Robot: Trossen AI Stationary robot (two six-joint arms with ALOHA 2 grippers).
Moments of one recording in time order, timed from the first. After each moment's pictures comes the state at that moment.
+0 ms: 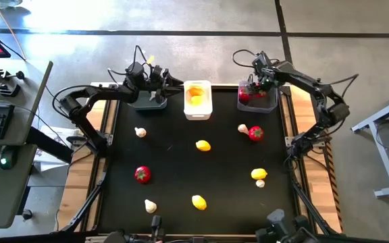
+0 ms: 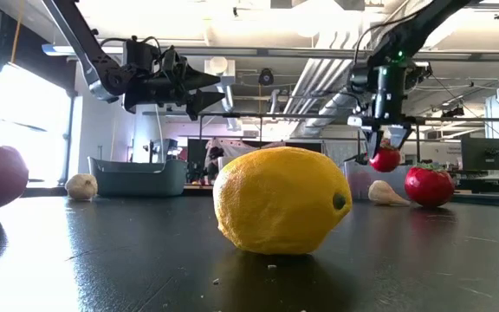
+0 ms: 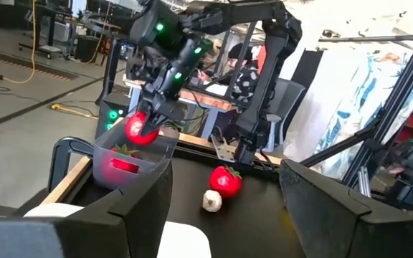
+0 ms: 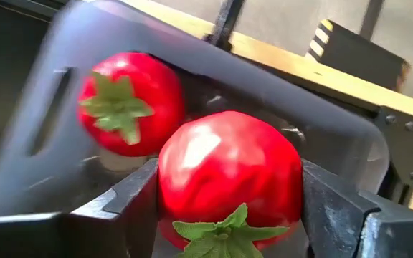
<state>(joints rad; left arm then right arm) 0.87 1.67 0.78 0.96 0.96 -0.32 -0.99 1.59 1.20 -0.89 0.16 0.22</state>
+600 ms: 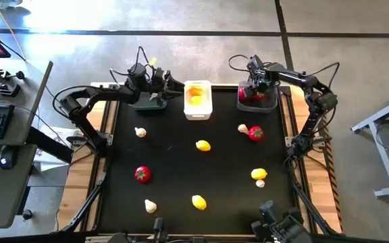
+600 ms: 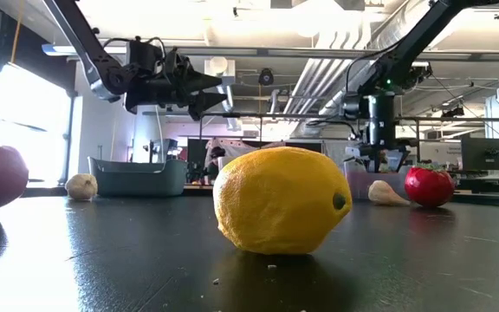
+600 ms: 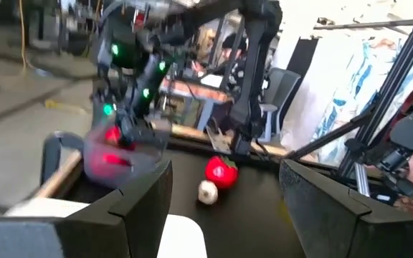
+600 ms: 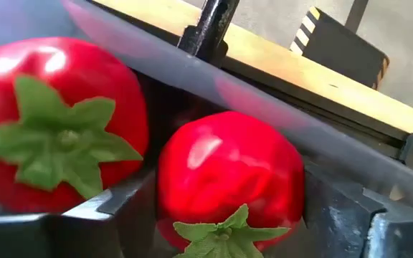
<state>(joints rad) 0.85 1.67 0.78 0.91 0.96 -0.26 -1.02 1.78 1.20 -0.79 0.22 0.15</state>
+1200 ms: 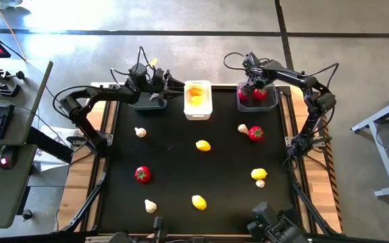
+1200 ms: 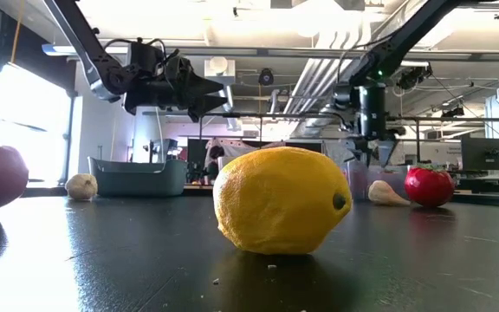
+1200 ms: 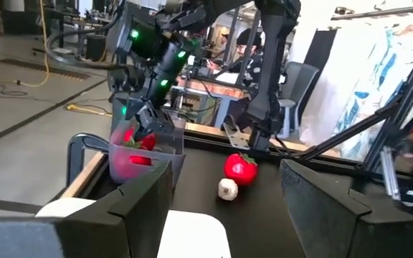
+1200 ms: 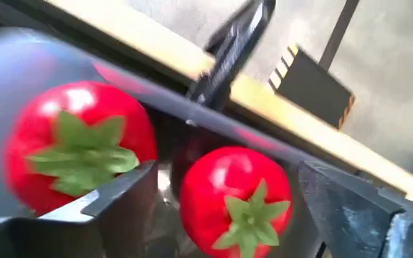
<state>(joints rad) 0.84 1.67 0.78 0.89 0.90 -0.17 -0.95 1.78 1.29 -0.83 0.31 0.08</state>
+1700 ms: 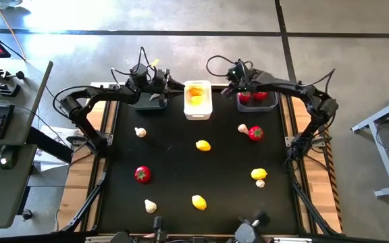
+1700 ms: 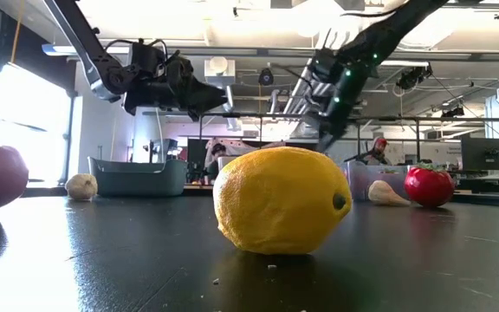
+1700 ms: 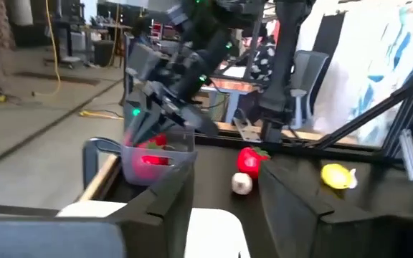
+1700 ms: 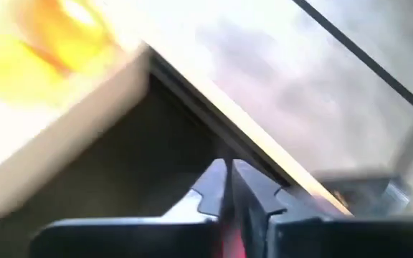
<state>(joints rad) 0.84 1.67 0.78 0.86 0.88 -0.07 -0.71 1.69 1.21 -0.43 0.20 -0.03</state>
